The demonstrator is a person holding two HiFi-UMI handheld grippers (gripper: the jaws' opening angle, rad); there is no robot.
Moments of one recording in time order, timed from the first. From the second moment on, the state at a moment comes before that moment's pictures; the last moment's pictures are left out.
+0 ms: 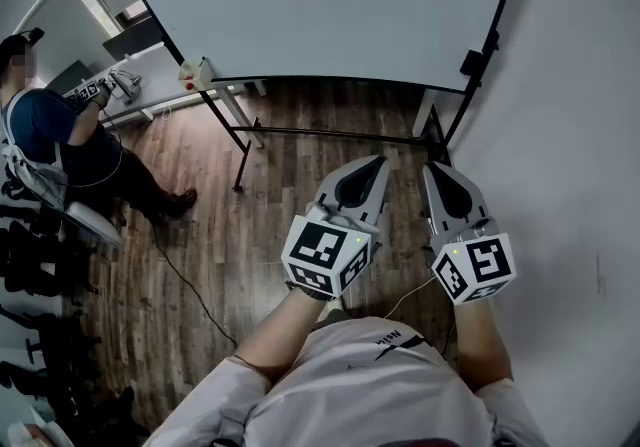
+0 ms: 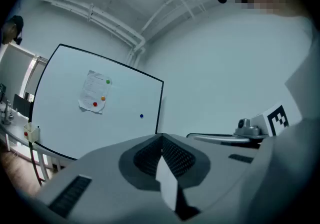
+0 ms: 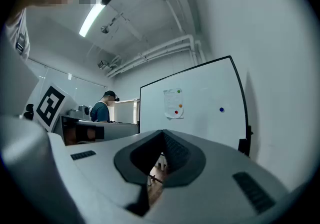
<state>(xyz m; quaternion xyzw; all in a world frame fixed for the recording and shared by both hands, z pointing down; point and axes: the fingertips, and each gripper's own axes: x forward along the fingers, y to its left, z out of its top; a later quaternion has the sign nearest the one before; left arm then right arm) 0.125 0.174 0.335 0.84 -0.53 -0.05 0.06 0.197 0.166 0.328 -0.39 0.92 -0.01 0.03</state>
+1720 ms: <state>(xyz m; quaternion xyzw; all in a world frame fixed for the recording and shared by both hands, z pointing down) -0.019 0.099 0.339 0.86 -0.50 -0.07 0.08 0.071 0.080 0.318 -0.41 0.91 -0.02 0.07</state>
